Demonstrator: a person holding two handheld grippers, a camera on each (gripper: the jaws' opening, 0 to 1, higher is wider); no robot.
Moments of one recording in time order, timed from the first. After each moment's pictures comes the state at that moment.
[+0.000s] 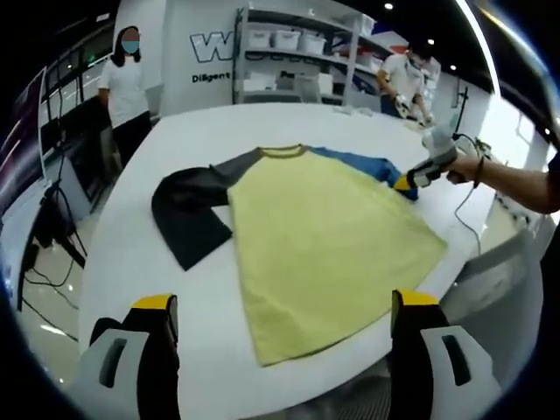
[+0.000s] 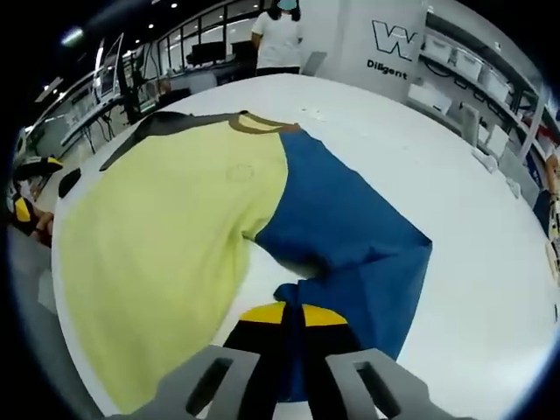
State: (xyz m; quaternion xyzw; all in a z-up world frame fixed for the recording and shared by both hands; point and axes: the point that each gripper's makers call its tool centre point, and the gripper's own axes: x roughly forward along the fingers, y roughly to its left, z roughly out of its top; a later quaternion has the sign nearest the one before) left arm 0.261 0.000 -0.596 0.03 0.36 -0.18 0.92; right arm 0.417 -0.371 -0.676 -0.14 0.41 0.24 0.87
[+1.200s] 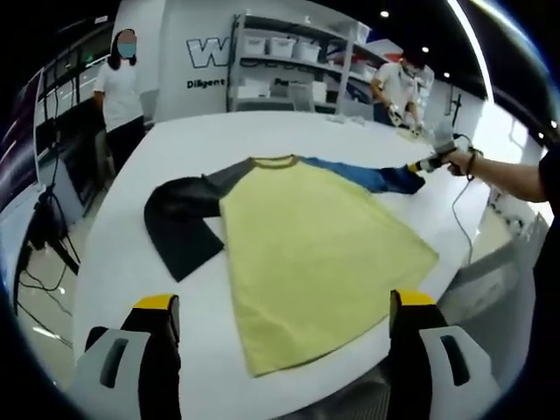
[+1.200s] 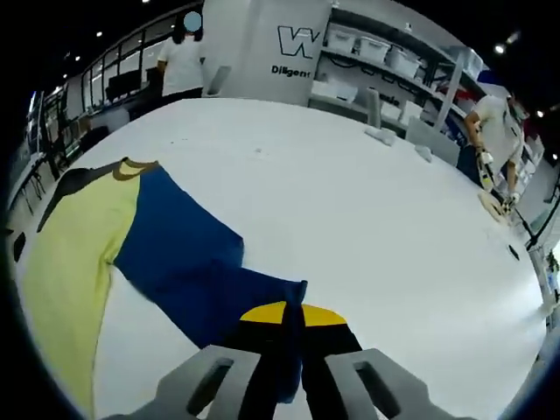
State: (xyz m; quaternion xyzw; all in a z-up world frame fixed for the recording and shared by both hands) left arm 0.267 -0.009 -0.586 0.01 0.34 -0.20 0.92; right arm 0.458 -0.540 -0.637 -0.10 0.39 0.03 0.92
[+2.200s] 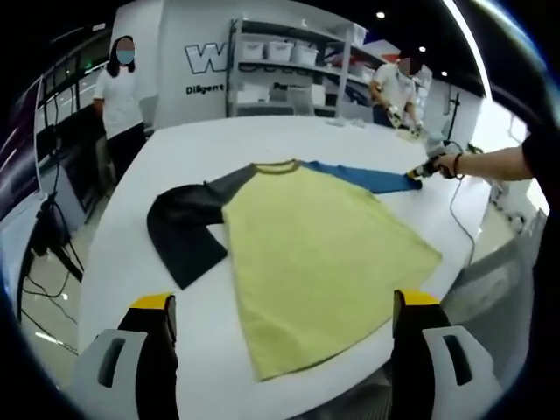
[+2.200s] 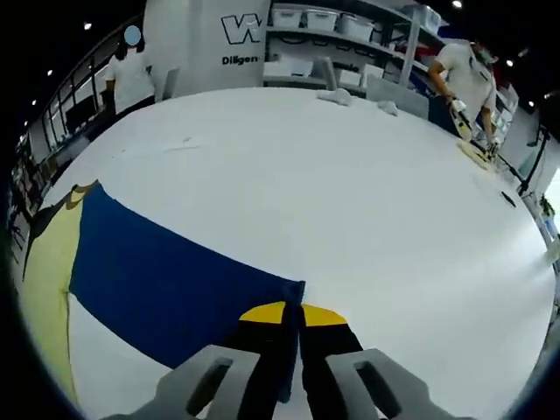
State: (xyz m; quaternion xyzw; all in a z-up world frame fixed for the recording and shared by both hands) left arm 0.271 -0.006 -0.584 0.02 0.33 -0.20 0.92; right arm 0.472 -0.593 -0.672 -0.02 0.42 -0.04 0.91
